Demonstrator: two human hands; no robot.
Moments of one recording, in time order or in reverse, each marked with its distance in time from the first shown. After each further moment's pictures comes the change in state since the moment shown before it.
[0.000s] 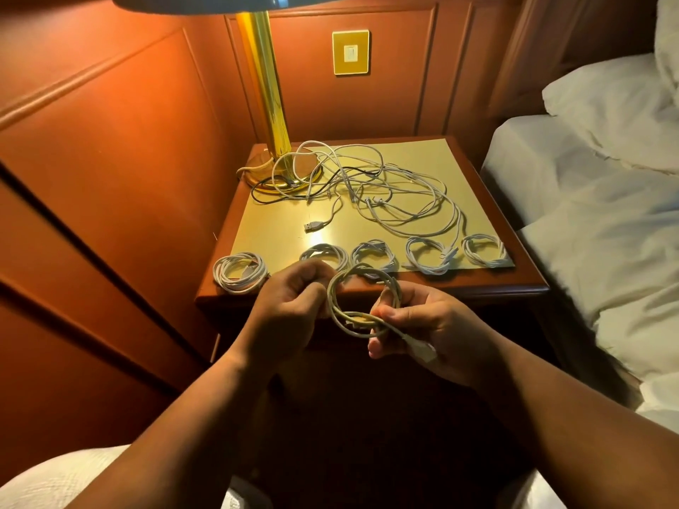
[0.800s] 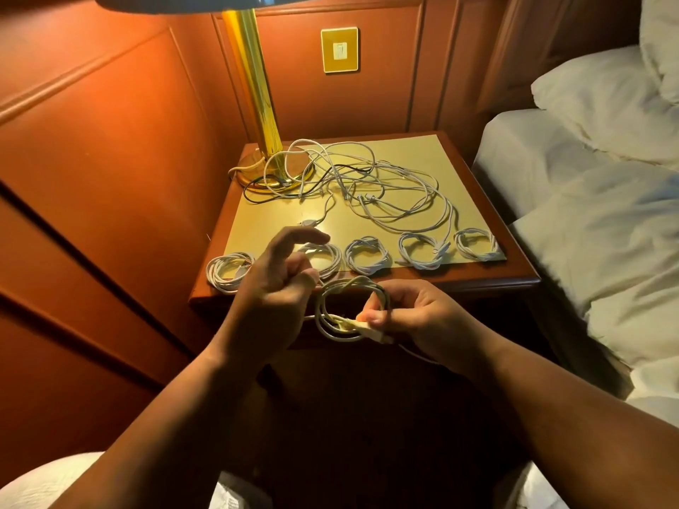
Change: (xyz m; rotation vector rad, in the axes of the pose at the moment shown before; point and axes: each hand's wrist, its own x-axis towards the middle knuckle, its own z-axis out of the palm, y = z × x) left_hand -0.003 0.017 -0.006 0.233 -0.006 0.188; right_hand 0.004 0.005 -0.007 -0.424 0.006 -0.177
